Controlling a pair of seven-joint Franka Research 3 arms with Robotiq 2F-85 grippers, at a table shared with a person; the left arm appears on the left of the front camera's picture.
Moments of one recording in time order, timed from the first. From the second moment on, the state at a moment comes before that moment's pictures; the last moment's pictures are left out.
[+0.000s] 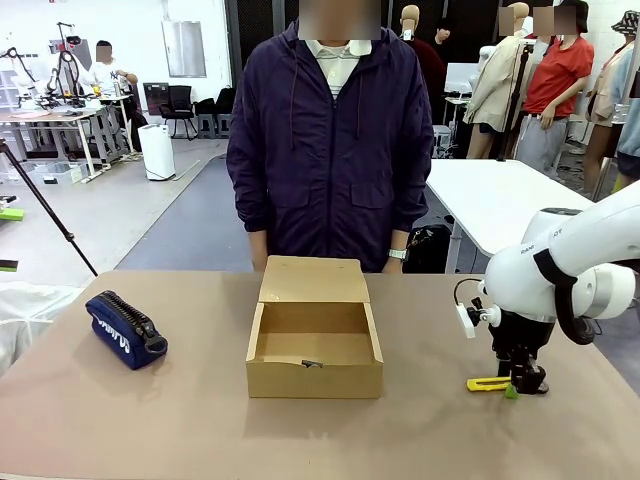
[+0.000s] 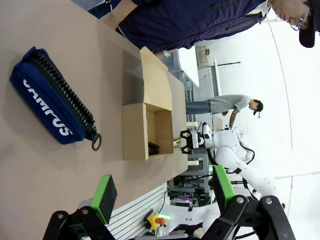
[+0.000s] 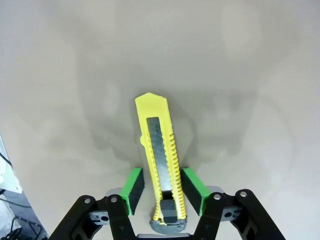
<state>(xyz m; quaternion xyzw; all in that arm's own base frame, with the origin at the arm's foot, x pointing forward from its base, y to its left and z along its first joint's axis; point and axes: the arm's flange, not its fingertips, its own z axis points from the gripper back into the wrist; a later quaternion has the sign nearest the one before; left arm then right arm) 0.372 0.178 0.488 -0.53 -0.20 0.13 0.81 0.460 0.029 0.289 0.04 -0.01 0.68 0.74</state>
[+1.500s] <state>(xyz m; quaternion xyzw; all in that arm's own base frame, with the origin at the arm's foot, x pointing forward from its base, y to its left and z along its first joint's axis) 0.372 0.177 0.488 -0.53 -0.20 0.13 0.81 0.447 0.029 0.301 0.06 0.02 0.69 0.72</state>
